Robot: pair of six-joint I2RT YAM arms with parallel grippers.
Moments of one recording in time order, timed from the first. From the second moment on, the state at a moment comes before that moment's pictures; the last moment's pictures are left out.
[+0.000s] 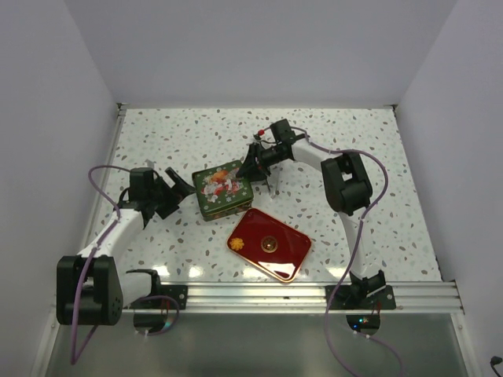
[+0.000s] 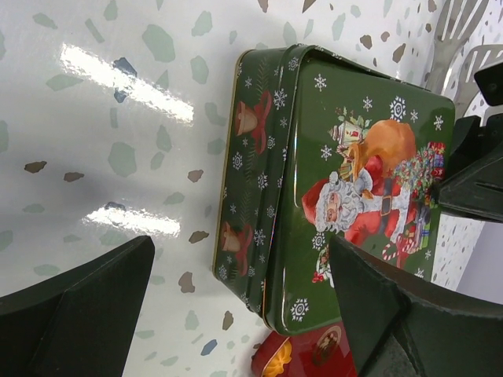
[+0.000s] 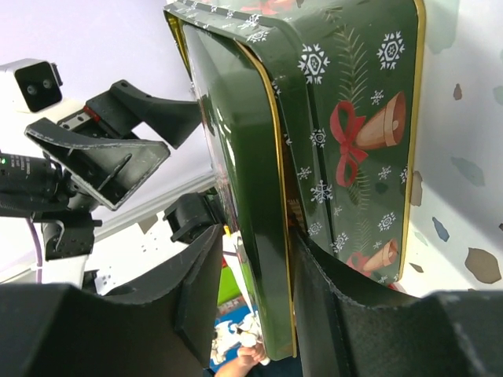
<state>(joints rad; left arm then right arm) 0.00 1.17 0.57 -0.20 0.25 -0.78 0.43 2.34 1.75 -0.44 -1.01 0.78</state>
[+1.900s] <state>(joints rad) 0.00 1.22 0.57 -0.18 0.31 -0.72 0.47 2.34 1.89 -0.73 -0.80 0.70</state>
